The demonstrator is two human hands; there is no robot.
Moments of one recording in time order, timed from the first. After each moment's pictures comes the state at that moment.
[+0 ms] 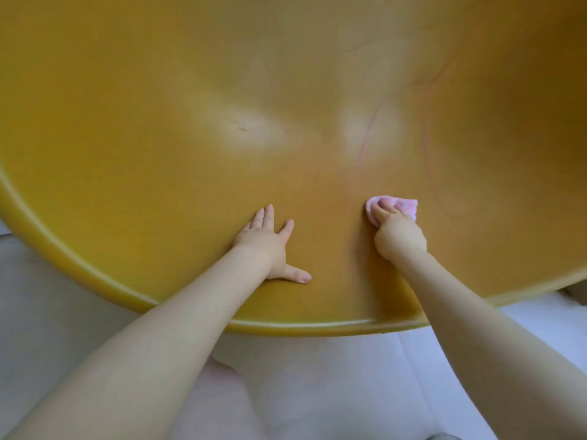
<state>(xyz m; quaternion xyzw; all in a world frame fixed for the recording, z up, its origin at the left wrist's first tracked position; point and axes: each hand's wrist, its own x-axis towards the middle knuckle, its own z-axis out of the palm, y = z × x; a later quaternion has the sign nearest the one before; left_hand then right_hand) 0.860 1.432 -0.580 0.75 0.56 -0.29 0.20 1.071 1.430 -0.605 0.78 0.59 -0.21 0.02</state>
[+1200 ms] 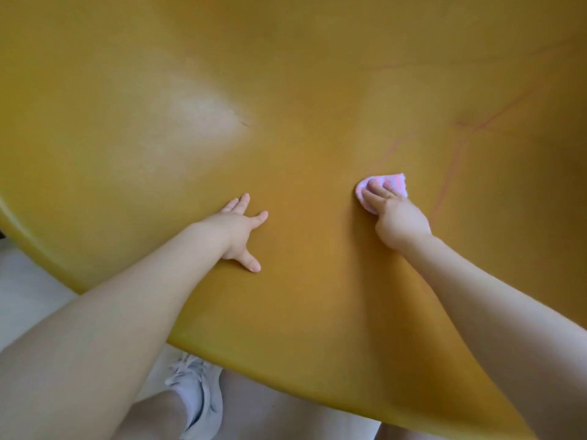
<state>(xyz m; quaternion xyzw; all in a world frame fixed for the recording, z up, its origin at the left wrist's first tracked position) 0.913 1.469 -0.580 0.61 0.69 -0.27 0.27 1.161 1.556 -0.620 0.56 0.81 -0.16 0.02</state>
